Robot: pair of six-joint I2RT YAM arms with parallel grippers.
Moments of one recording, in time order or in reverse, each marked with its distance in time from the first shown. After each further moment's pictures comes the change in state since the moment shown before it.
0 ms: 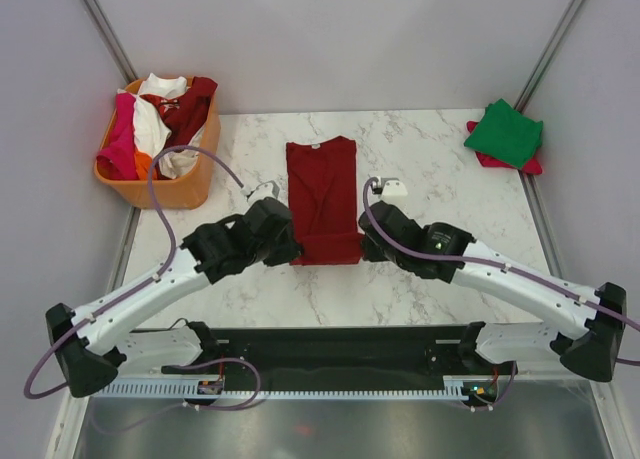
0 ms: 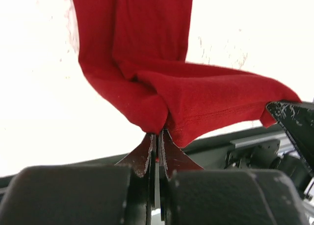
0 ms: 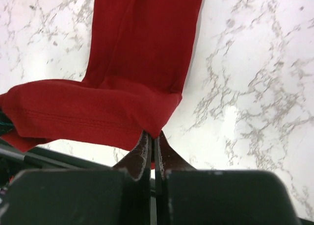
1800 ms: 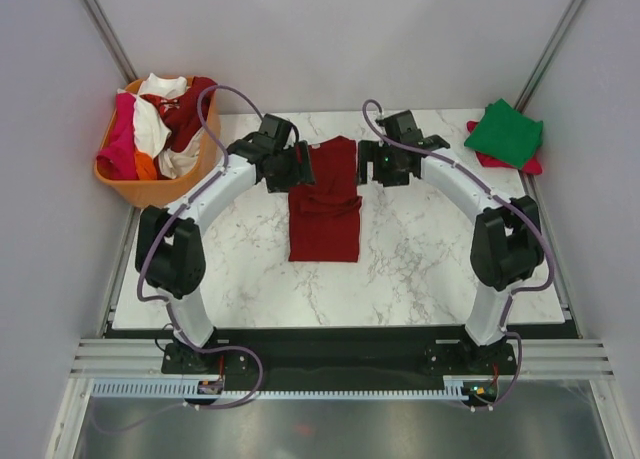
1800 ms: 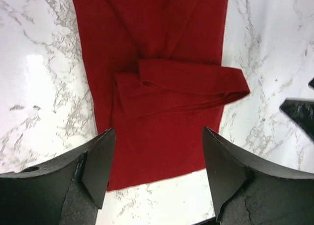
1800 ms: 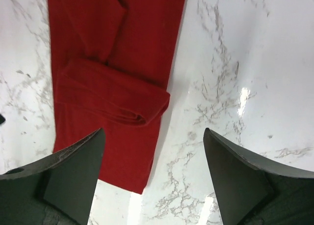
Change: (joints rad) left arm 0.481 0.700 0.491 0.135 0.303 0.443; right arm -0.628 0.666 0.499 0.117 -0.559 -0.428
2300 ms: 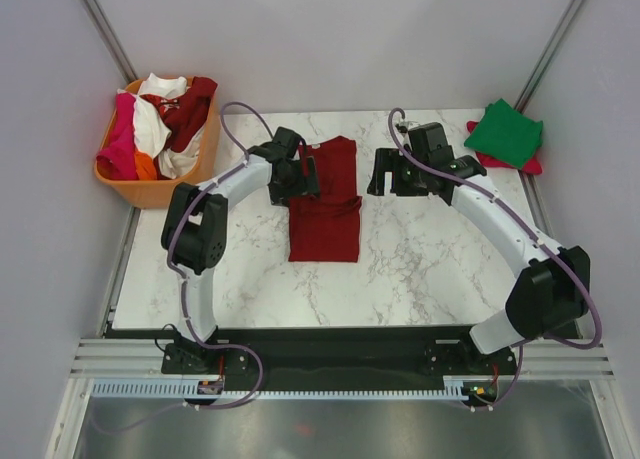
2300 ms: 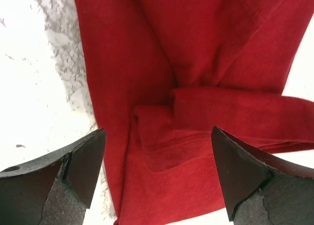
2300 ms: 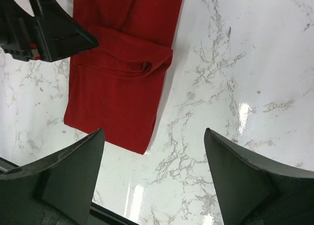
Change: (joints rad) left arm 0.013 0.263 0.022 0.068 0.033 0.006; right arm -0.005 -0.329 -0.276 0.011 -0.014 -0.005
